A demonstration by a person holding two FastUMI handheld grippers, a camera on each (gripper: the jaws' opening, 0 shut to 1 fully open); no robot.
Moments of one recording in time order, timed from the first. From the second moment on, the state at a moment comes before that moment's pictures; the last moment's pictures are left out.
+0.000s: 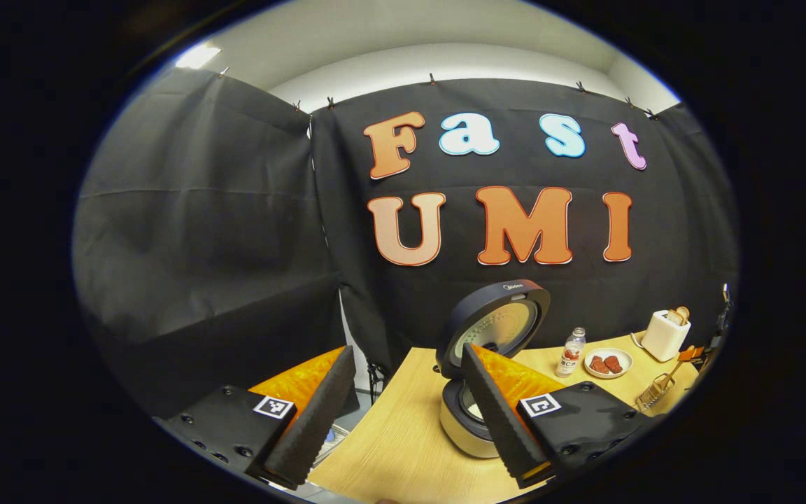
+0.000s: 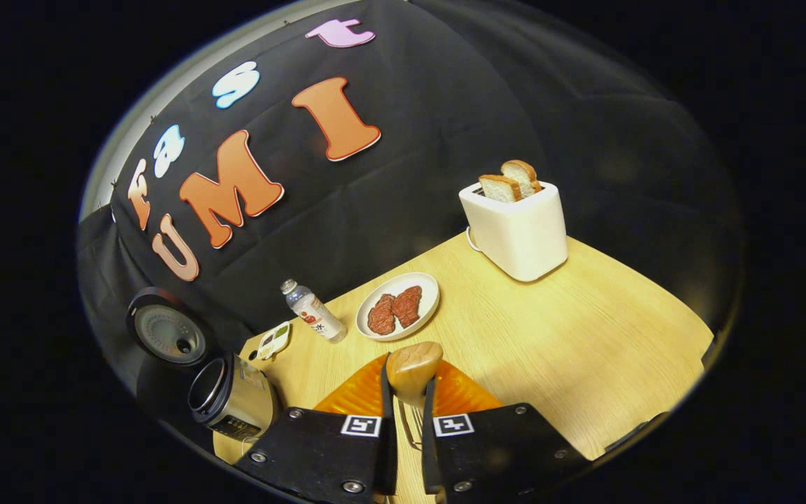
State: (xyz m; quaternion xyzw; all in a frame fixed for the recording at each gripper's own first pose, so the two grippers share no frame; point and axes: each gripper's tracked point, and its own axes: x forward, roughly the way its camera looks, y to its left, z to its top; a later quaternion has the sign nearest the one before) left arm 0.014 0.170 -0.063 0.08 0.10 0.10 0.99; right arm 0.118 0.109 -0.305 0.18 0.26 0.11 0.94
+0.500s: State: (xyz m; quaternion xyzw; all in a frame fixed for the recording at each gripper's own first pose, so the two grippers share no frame) left arm 0.020 0.145 -0.051 0.07 0.10 0.06 0.99; right arm 0.122 0.040 -0.281 0.12 0.23 0.01 0.97
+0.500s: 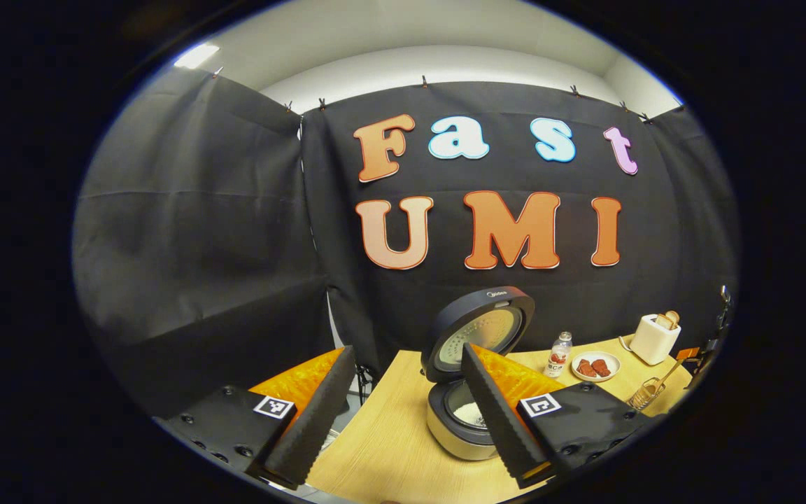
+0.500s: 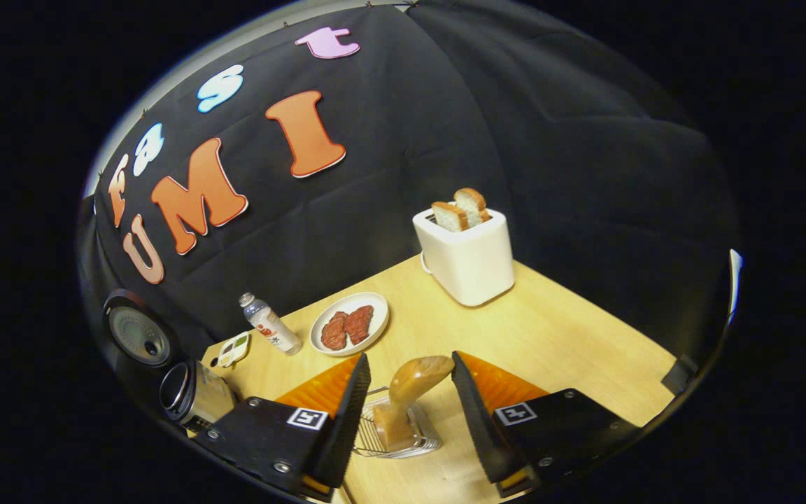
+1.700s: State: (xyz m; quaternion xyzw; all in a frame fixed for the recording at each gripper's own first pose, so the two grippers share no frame) left arm 0.305 0.041 -0.068 0.09 0.12 -0.02 0.99; right arm -0.005 0.119 0.003 0.00 0.04 0.10 0.99
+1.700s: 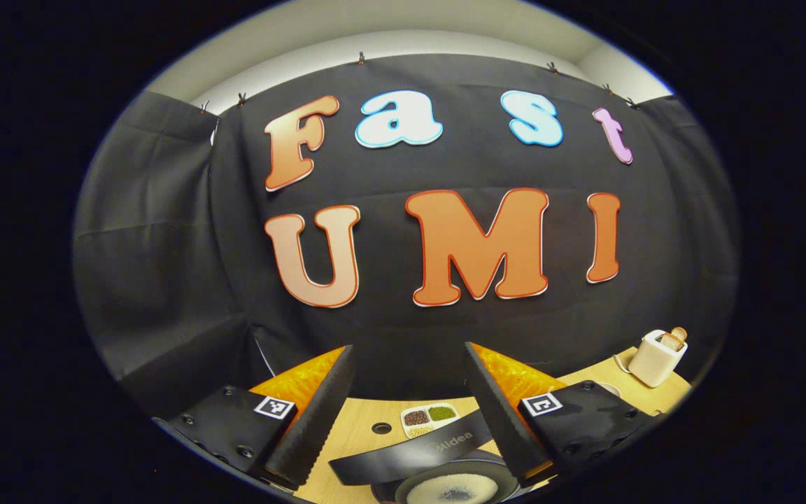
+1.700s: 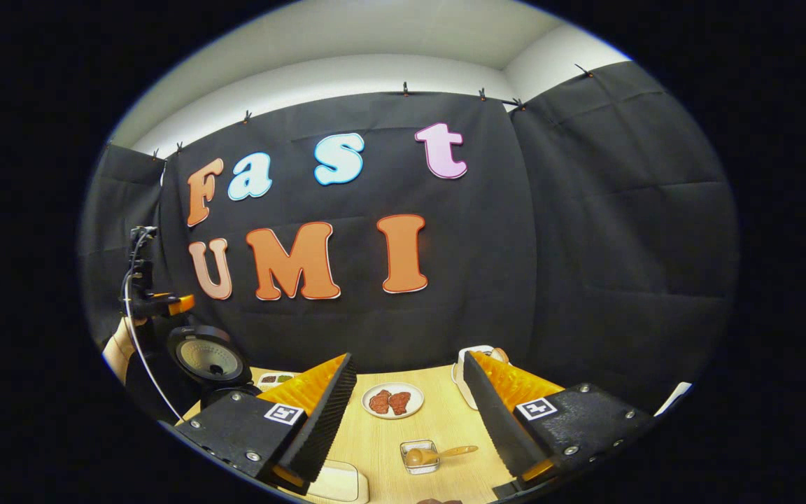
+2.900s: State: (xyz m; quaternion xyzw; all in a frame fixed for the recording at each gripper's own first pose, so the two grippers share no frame) left arm 0.134 -0.020 -0.278 0.04 0.25 -0.12 0.96; right arm -0.043 0.158 -0.014 0.05 0.08 0.18 0.98
